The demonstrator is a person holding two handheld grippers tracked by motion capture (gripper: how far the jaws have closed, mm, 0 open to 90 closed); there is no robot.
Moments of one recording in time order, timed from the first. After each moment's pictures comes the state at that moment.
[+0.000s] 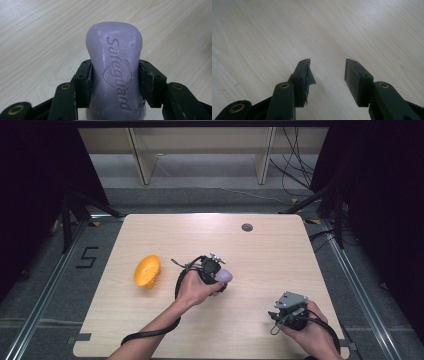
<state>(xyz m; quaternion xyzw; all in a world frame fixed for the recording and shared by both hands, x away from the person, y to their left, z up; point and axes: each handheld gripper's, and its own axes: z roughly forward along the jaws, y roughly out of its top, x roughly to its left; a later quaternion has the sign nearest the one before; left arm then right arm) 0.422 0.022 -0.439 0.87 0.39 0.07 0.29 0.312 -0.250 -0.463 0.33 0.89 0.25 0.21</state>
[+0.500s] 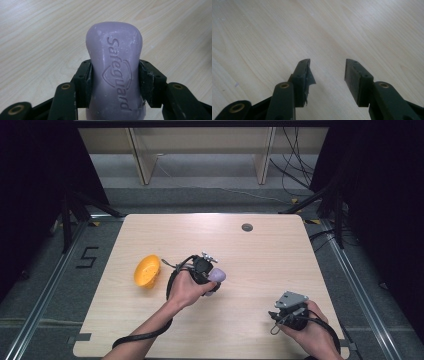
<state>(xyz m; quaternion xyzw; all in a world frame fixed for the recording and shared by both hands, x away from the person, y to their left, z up) 0.416 0.042 -0.430 0.86 0.40 0.07 0.30 0.312 -0.250 -0.463 0.33 0.89 0.25 0.21</state>
